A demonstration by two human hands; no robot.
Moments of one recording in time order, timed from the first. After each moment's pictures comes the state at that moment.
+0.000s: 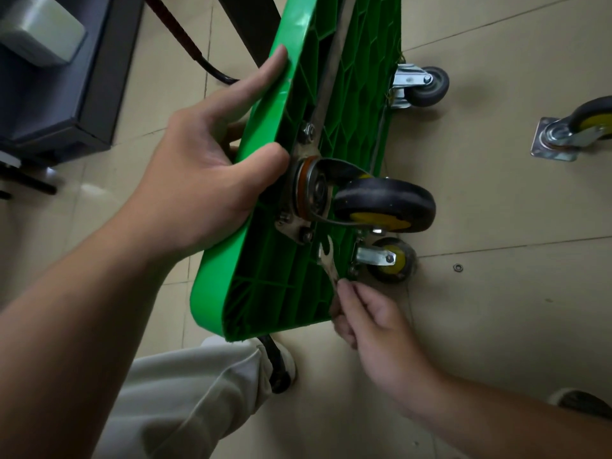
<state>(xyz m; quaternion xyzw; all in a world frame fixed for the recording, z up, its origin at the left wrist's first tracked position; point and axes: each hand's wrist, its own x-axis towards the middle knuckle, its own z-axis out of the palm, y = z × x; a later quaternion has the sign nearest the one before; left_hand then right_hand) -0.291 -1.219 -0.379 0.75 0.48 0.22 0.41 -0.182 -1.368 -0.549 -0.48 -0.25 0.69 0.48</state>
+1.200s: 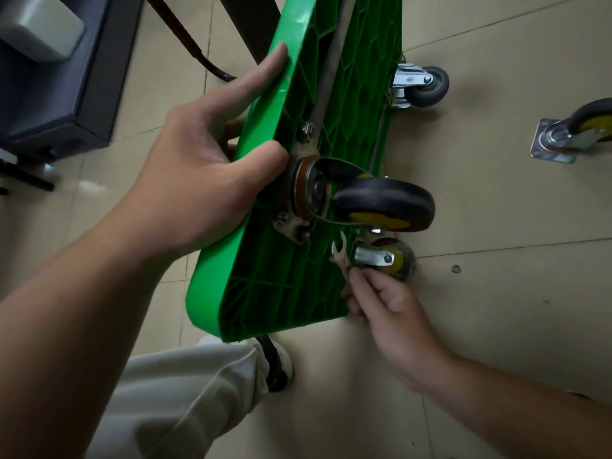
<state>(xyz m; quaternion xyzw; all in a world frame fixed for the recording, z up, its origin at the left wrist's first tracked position) -0.286 -1.223 -0.377 0.74 0.49 0.22 0.39 -0.165 -1.358 -0.569 -0.50 -0.23 0.66 0.51</state>
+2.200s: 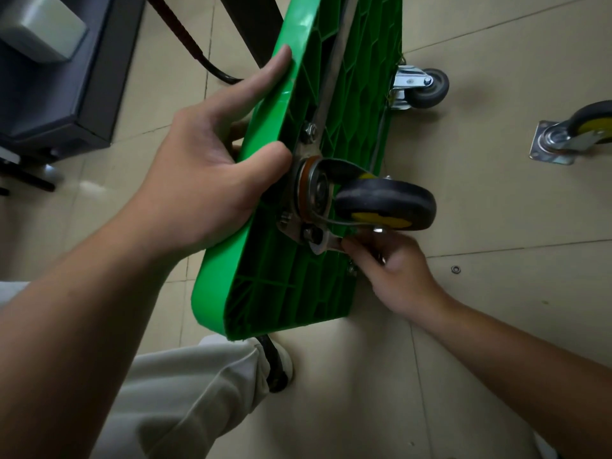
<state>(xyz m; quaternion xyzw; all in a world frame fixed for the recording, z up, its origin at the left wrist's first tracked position) -0.286 -1.222 -0.379 0.74 0.49 0.23 0.39 -0.139 -1.309 -0.577 -0.54 -0.42 0.53 0.50</state>
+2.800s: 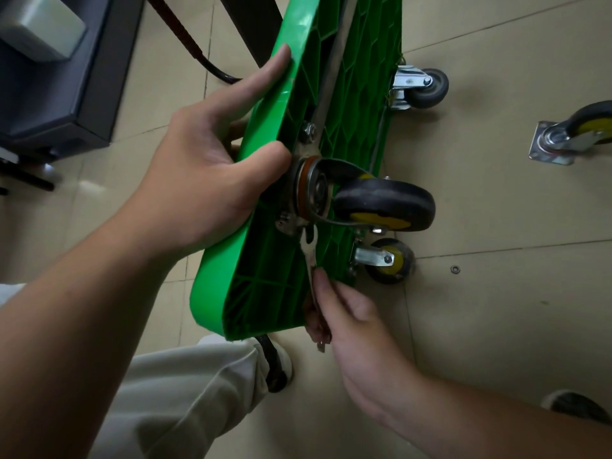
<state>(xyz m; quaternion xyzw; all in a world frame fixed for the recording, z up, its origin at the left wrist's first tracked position) -0.285 -1.224 -0.377 0.74 0.49 0.23 0.40 -0.206 -1.359 -0.527 -0.46 -0.16 0.71 0.51</state>
